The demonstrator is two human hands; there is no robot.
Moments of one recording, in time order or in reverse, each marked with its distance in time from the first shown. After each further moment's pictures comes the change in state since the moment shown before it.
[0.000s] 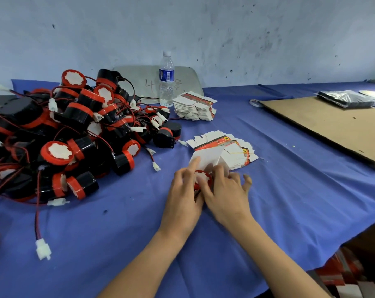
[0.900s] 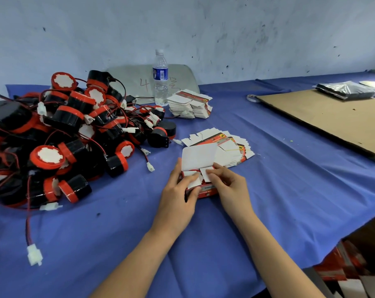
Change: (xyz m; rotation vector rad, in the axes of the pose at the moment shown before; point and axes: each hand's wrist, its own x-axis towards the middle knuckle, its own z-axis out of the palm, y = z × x) left_hand 0.005 -0.004 0.000 0.089 -0.034 0.019; right_hand 0.006 0.026 -0.003 1.087 0.056 0.052
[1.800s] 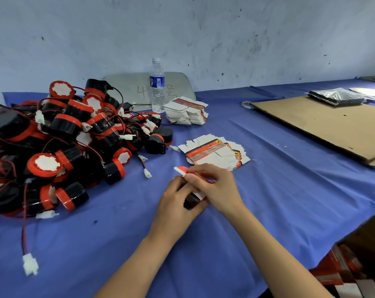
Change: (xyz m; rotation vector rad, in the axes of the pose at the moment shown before) left_hand 0.001 0.004 -0.001 -0.036 -0.019 0.084; right_hand 0.008 -0.026 0.011 -0.166 -0.135 -0.141
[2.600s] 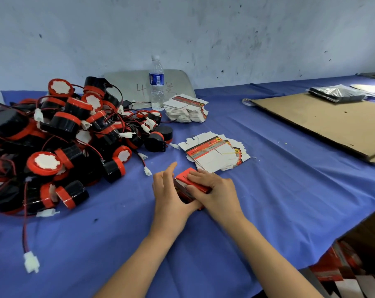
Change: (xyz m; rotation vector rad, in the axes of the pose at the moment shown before) left_hand -0.003 -0.007 0.004 -0.111 0.111 -0.250; right_hand -0.015 0.019 0.008 -0.302 0.029 -0.015
